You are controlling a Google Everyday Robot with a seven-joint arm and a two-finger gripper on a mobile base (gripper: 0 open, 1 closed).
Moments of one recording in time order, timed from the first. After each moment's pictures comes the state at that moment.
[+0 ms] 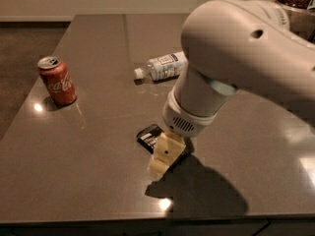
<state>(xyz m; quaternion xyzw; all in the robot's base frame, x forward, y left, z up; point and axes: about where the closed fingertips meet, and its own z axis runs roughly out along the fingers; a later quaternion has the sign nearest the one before) 0.411 -0.037 0.855 -0.53 0.83 0.07 0.14</state>
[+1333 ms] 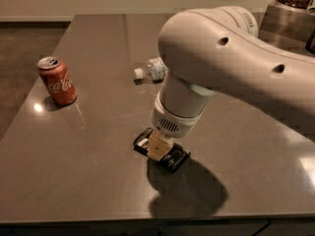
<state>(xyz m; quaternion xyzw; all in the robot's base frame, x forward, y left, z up) 0.418 -0.022 0.839 -0.52 0.84 0.07 0.11</state>
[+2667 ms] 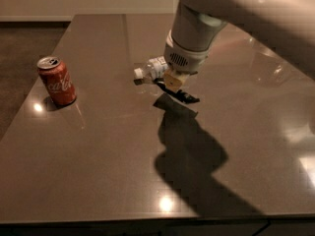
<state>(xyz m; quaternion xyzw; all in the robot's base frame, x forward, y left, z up) 0.537 -0.059 0.903 -0.49 0.86 -0.01 0.16</state>
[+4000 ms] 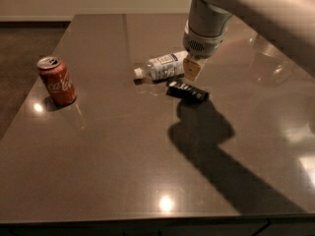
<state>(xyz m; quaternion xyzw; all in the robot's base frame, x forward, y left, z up) 0.602 -0.120 0.900 -0.48 0.86 -0.07 0.14</state>
